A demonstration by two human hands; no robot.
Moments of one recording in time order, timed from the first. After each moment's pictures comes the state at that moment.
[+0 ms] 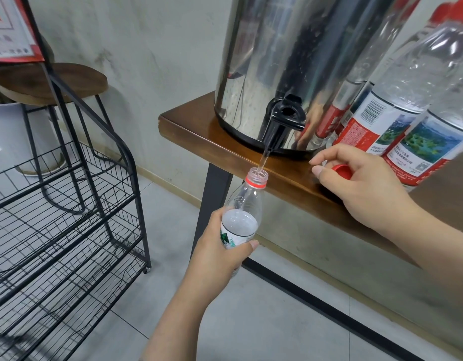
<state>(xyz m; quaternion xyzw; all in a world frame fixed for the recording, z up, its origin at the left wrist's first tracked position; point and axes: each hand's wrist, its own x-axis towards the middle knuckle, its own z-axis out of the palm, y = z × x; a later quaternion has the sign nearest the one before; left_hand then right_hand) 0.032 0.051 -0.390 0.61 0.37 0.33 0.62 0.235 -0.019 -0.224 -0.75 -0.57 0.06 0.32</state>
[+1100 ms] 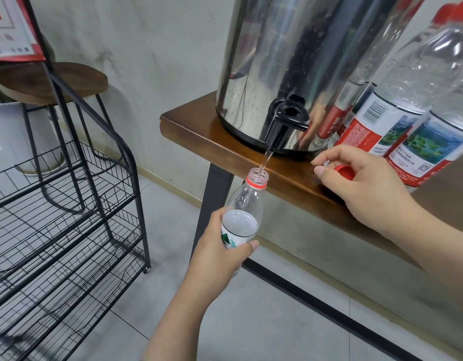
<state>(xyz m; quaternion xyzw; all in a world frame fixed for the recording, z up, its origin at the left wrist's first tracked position) 0.031 0.052 -0.388 0.61 0.37 0.33 0.61 0.237 -0.018 -0.225 -0.75 -0.57 0.06 0.33</state>
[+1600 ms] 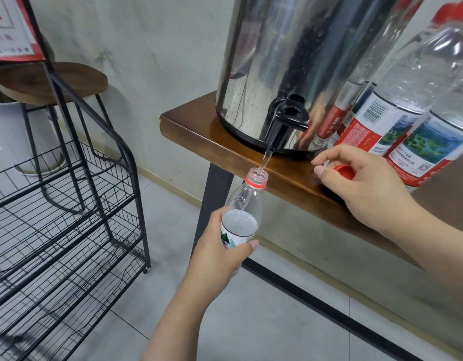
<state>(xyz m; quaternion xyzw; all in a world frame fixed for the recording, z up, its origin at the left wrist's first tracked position) 0.031 0.052 -0.389 0.61 0.37 0.33 0.62 0.237 -0.019 -0.225 -0.75 -0.57 0.06 0.32</state>
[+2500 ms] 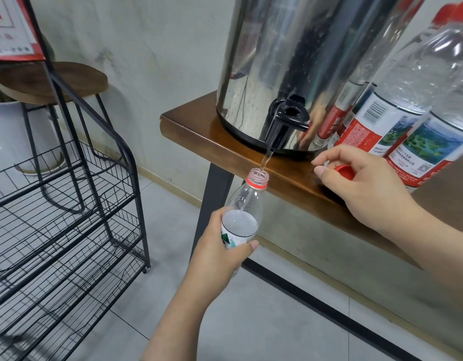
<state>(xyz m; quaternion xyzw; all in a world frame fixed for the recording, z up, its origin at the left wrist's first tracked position) 0.033 0.053 -0.395 0.61 0.36 0.34 0.62 0.236 -0.018 -0.225 -0.75 -0.57 0.06 0.33</state>
